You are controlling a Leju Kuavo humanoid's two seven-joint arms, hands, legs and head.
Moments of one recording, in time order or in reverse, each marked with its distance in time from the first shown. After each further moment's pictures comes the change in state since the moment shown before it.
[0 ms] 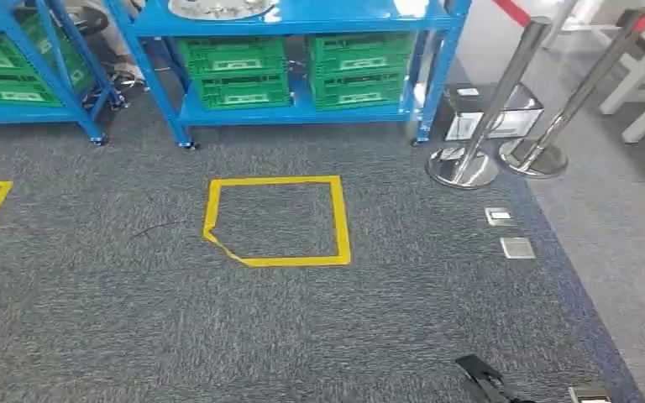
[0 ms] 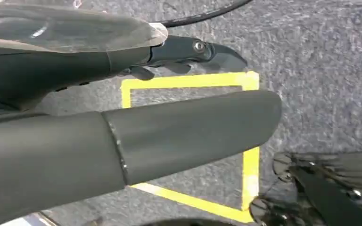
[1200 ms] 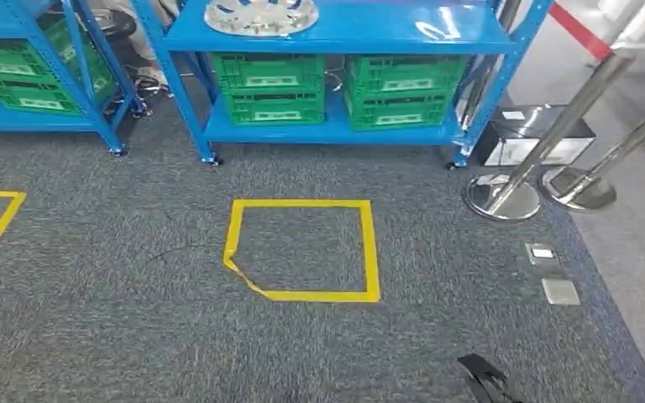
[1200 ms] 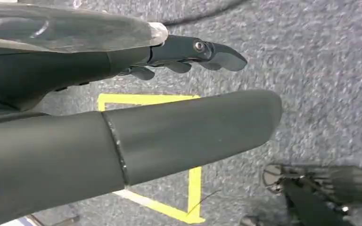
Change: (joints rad) left arm -0.004 0.003 0.000 0.000 -0.011 -0.002 -0.004; right arm 0.002 -0.003 0.005 0.004 -0.018 0.003 -0.020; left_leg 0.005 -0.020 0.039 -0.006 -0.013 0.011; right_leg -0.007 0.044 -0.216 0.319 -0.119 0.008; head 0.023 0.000
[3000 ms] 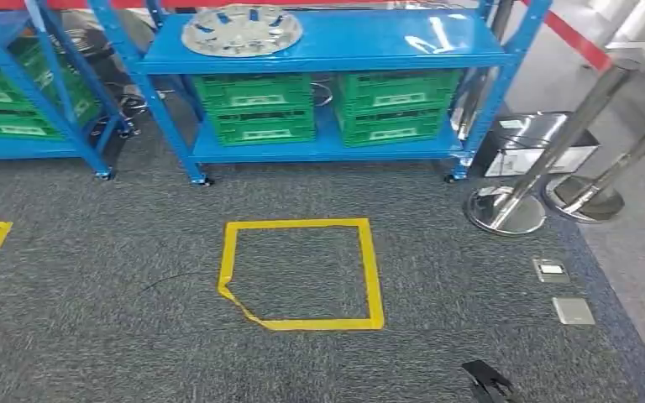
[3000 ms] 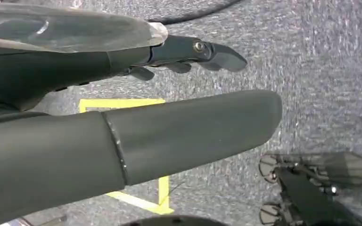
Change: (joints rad) left arm -0.008 -0.003 0.000 0.000 0.015 0.011 -0.002; right arm 0.000 0.000 0.009 0.004 -0.006 0.003 0.007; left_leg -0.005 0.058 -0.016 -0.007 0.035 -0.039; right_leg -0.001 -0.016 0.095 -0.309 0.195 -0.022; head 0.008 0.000
